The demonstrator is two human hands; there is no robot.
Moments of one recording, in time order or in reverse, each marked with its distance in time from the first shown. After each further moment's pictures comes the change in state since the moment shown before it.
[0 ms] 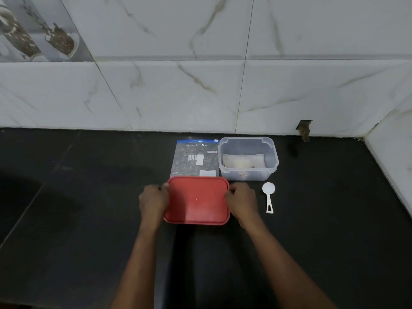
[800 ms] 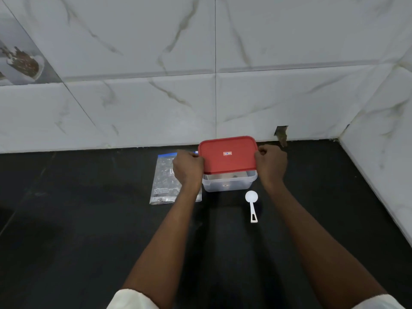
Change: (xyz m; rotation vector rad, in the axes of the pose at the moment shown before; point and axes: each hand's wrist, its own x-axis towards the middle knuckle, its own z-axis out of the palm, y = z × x) left_hand -0.003 0.155 0.090 -0.214 0.025 0.193; right_hand 0.102 0.024 -0.117 0.108 0.583 -0.120
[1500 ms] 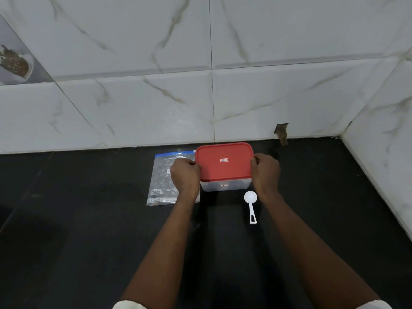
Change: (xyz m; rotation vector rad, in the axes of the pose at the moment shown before) left_hand 0.004 -0.025 0.017 0.020 0.007 0.008; right_hand -0.005 0.033 0.026 -0.126 -0.071 -0.080
